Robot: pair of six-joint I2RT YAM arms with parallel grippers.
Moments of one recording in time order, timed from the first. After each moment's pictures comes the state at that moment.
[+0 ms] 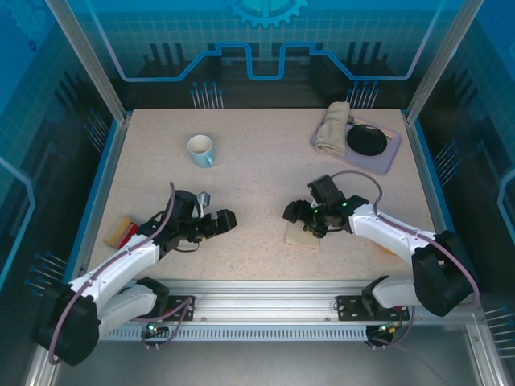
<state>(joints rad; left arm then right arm) -0.40 1.01 0.50 -0.32 0.37 -0.77 0.53 1.34 0.78 -0.50 -0.26 0.95</state>
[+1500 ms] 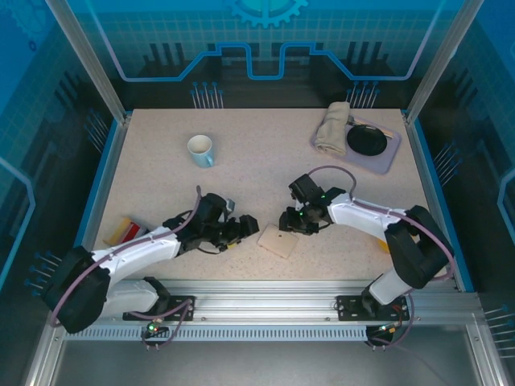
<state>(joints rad) -0.67 1.23 0.56 -0.16 0.37 -1.11 0.62 1.58 0.89 -0.57 -0.24 0.71</state>
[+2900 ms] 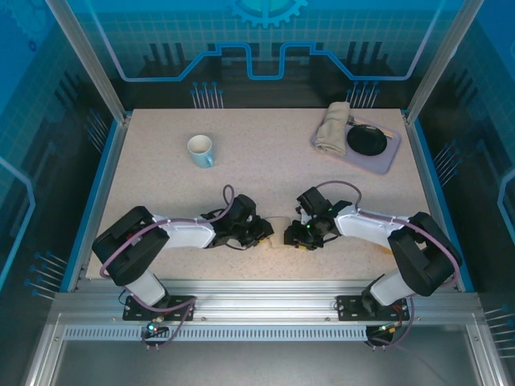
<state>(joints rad) -0.75 1.63 0.67 0.14 0.31 -1.29 0.61 1.50 0.72 -0.48 -0.38 0.75</state>
